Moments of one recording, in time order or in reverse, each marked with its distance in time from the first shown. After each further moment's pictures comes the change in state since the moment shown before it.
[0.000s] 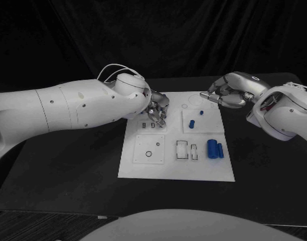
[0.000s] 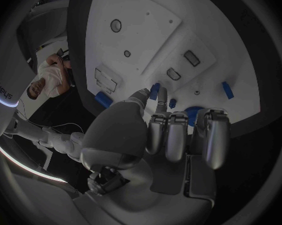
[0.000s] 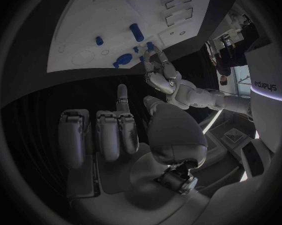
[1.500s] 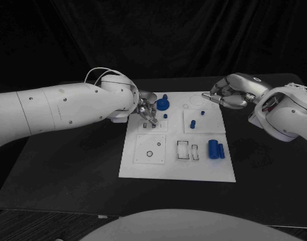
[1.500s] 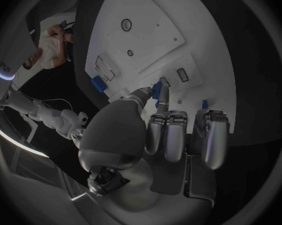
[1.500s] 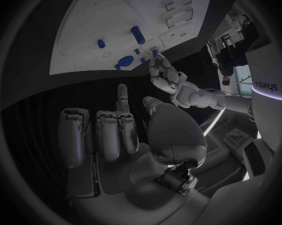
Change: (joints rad) left arm 0.003 -0.107 0.000 0.076 0.252 -0.074 -0.162; left_hand 0.060 -0.027 0.136 -0.059 0.077 0.034 -0.008 0.058 0.032 0.002 -0.023 0.000 0.000 0.002 -0.023 0.000 0.000 0.000 0.000 -0.022 0.000 0.000; right arm -0.001 0.000 0.000 -0.003 0.000 0.016 -0.015; right_hand 0.000 0.008 0.005 0.000 0.000 0.003 -0.003 0.017 0.013 0.000 0.000 0.000 0.000 0.000 0.000 0.000 0.000 0.000 0.000 0.000 -0.035 0.000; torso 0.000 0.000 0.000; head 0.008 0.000
